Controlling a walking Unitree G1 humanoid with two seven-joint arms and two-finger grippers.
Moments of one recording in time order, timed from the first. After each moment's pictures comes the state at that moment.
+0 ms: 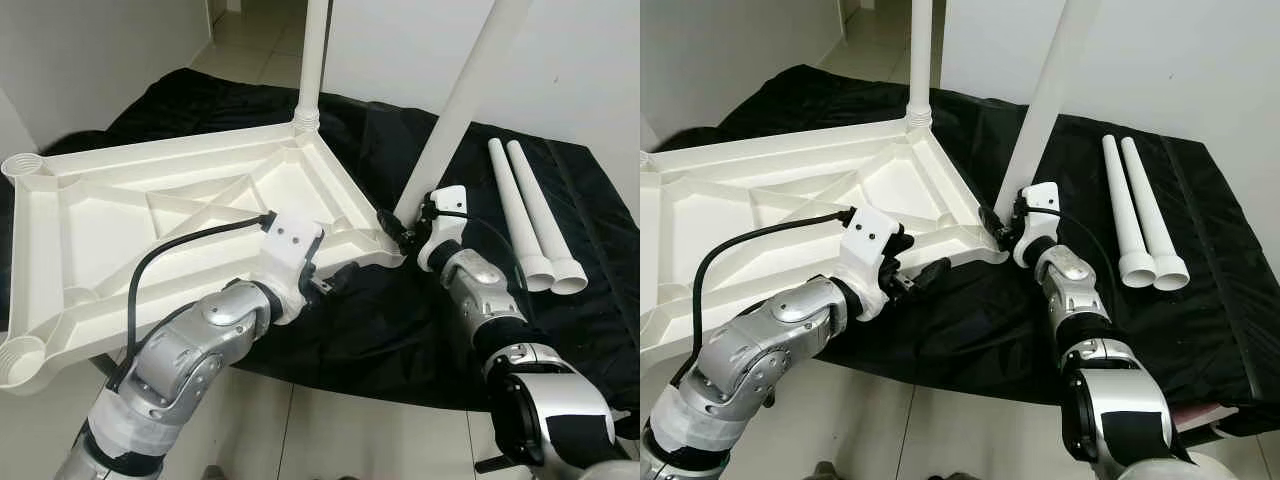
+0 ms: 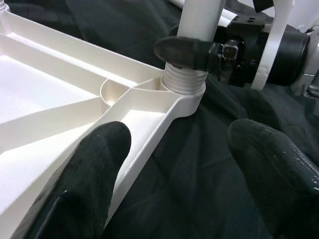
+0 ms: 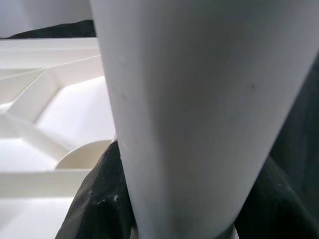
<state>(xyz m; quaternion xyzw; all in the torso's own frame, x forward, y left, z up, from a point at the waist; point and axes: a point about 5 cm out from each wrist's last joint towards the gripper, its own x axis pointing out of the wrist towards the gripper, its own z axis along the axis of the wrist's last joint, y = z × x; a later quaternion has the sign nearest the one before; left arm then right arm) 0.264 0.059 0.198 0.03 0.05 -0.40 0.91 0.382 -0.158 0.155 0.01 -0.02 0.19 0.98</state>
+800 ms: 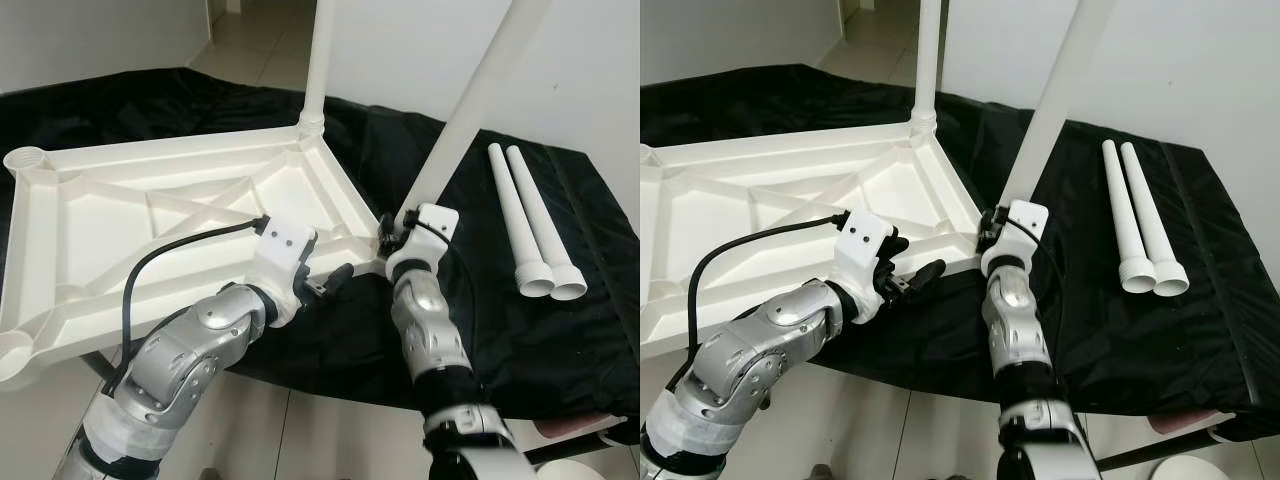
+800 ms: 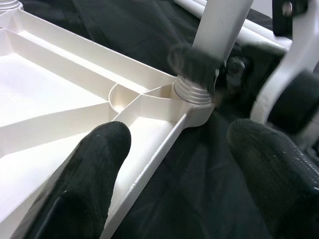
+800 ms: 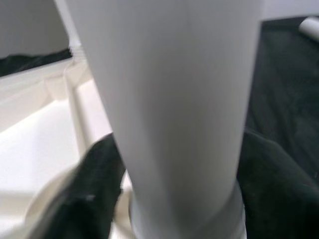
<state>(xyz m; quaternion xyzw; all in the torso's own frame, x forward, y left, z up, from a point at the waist) 0.264 0.063 0.195 0.02 0.05 -0.39 0.92 0.341 -0.119 0.145 0.11 -0.05 -0.02 0.99</state>
